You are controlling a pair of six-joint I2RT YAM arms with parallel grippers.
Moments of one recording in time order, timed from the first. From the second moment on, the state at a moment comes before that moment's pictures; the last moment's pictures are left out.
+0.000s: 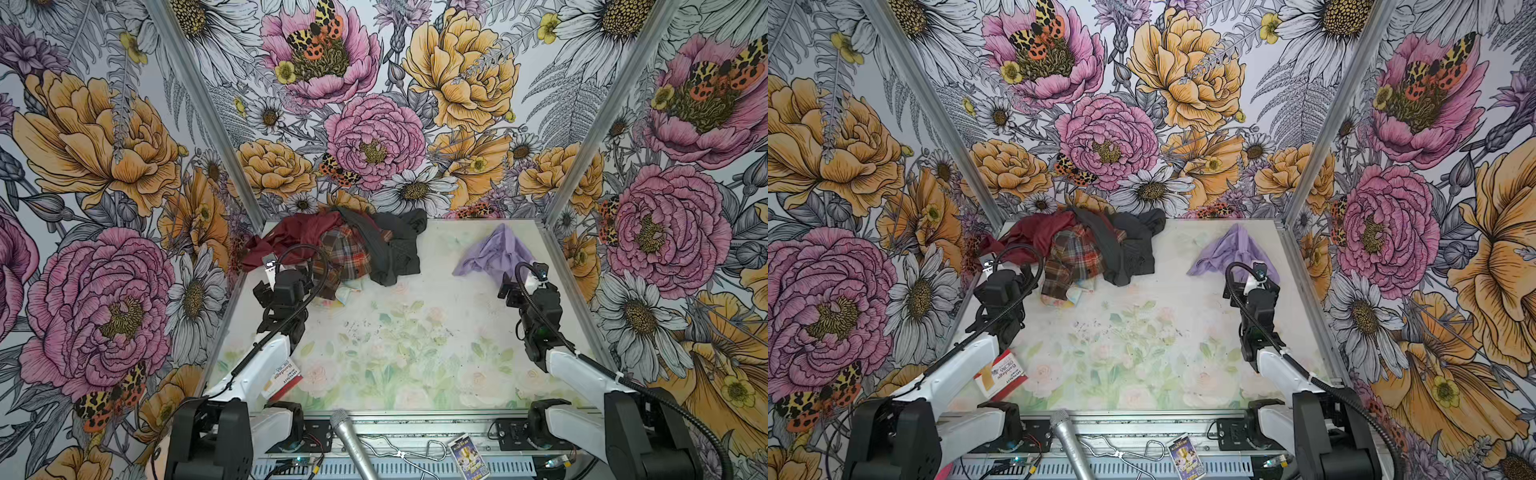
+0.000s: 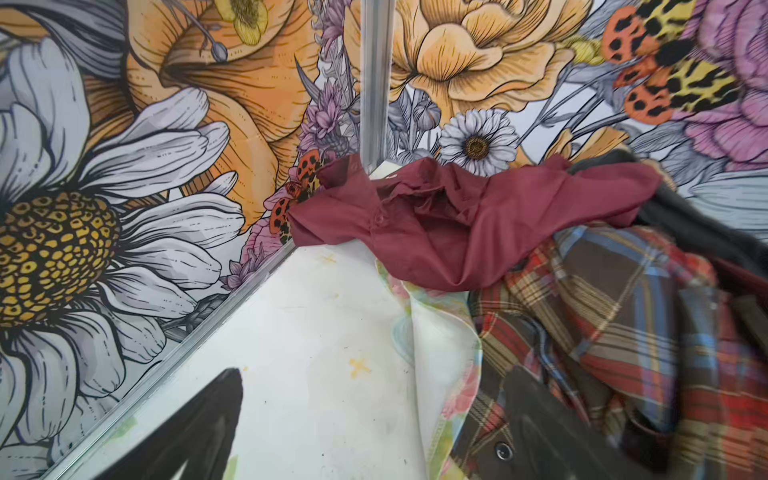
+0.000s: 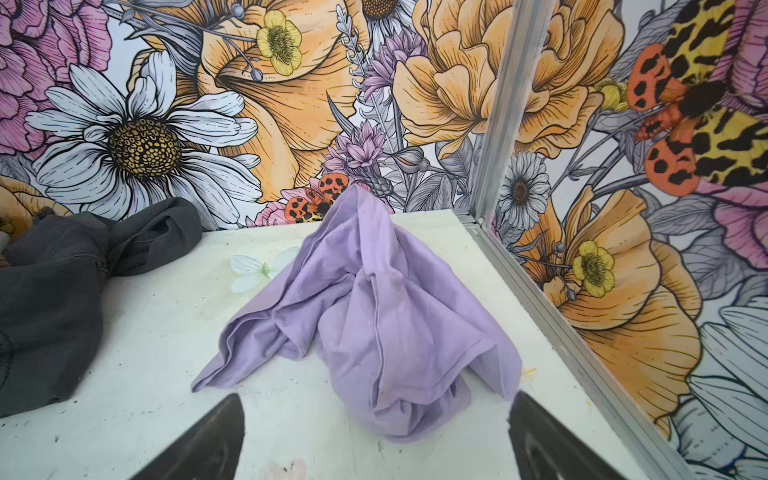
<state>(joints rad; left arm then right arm) -0.08 1.17 0.57 0.21 -0.58 -0.26 0.05 1.16 0.34 0.60 0.21 0.06</state>
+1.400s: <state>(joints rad) -0.01 1.55 0.38 0.96 -0.20 -0.08 -0.04 1.54 0.36 0.88 0.10 0.05</state>
